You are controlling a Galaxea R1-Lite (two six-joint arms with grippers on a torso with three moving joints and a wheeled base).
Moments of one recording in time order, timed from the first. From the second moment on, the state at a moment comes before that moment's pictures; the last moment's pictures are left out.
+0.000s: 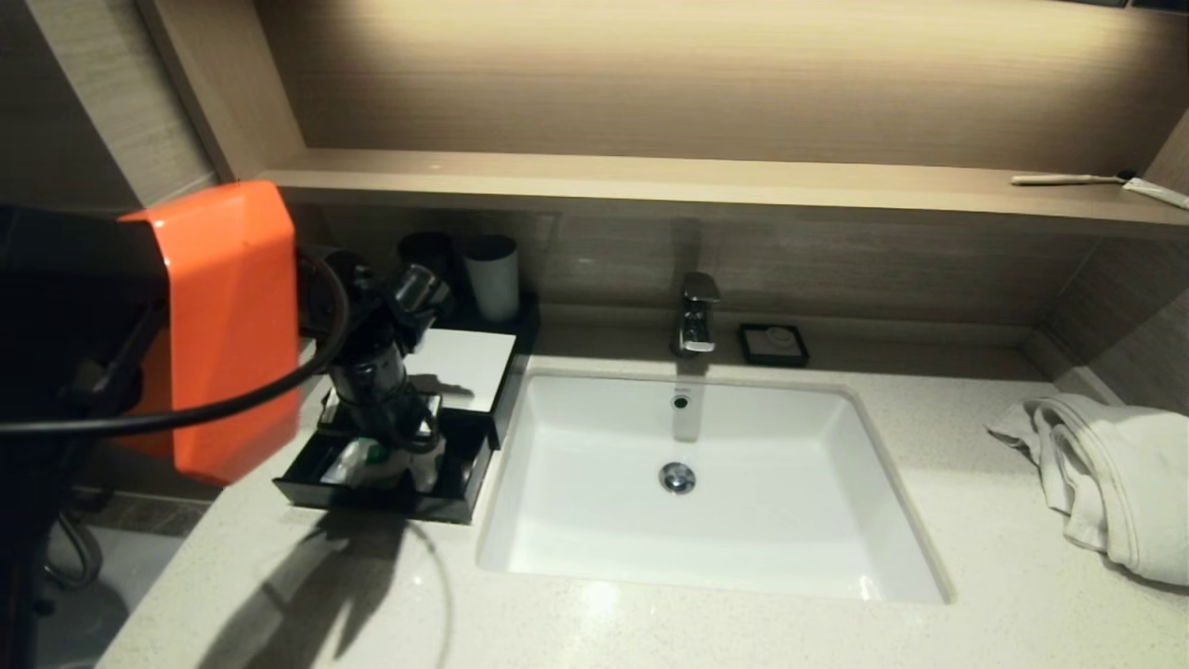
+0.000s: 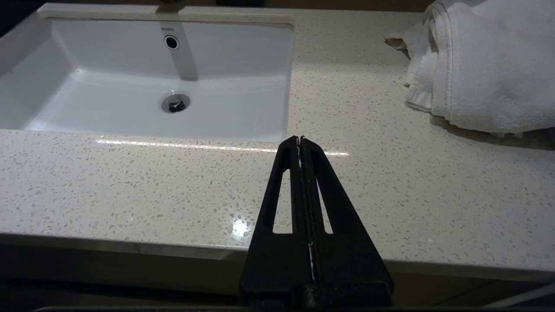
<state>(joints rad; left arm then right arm) -0.29 2.13 -1.73 0.80 0.25 -0.26 0.00 0.00 0.00 0.00 0.00 0.00</state>
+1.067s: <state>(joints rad) -0.29 1.97 -1.70 0.87 0.24 -0.26 0.00 0.00 0.00 0.00 0.00 0.00</state>
